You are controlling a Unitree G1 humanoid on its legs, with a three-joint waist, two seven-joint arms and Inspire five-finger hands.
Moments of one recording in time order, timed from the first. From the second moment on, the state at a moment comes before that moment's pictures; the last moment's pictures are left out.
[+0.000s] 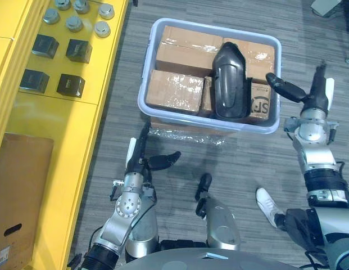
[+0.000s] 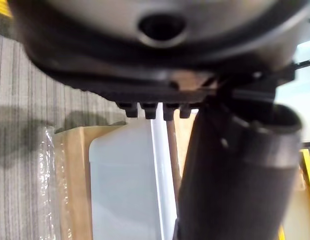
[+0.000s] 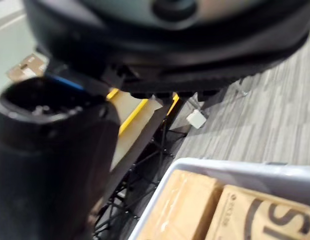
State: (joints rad) left arm 0.12 0.24 -0.32 0.03 0.04 -0.15 0.31; right arm -0.54 -0.61 -0.07 0.54 0.08 0.05 -0.37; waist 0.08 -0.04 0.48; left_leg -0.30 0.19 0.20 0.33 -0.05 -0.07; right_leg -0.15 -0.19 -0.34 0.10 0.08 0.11
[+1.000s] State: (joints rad) left arm 0.11 0.22 -0.40 0.17 -0.11 -0.15 0.31; right arm -1.03 -0.83 0.21 1.25 0.11 0.03 -0.22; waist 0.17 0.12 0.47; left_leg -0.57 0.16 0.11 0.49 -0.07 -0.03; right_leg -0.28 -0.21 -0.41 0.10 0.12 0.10
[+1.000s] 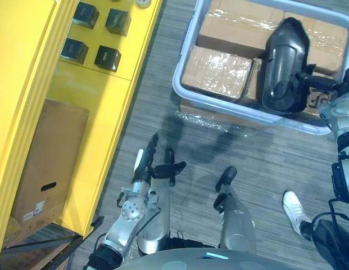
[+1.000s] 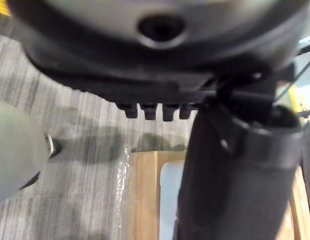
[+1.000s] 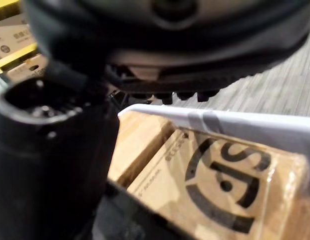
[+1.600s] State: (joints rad) left arm 0.08 0.20 -0.43 0.20 -0.12 -0.15 0.34; right arm -1.12 -0.89 0.32 1.23 0.10 0.15 -0.21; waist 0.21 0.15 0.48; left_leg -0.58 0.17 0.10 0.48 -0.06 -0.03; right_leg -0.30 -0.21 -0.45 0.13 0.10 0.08
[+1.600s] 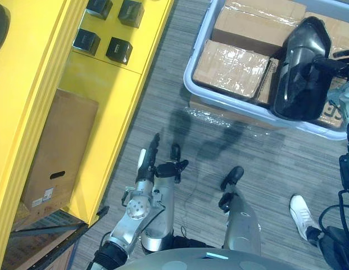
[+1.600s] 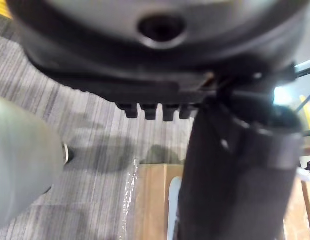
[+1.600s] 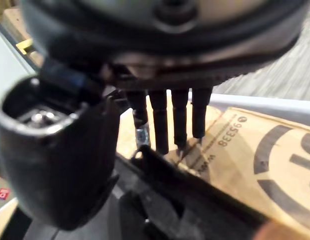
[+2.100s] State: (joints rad) left arm 0.09 0.20 -0.43 0.20 -0.12 -0.15 0.32; right arm -1.08 -0.85 0.33 1.25 -0.07 0.23 -0.13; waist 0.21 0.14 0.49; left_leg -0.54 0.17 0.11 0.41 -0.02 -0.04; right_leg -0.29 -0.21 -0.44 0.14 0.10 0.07
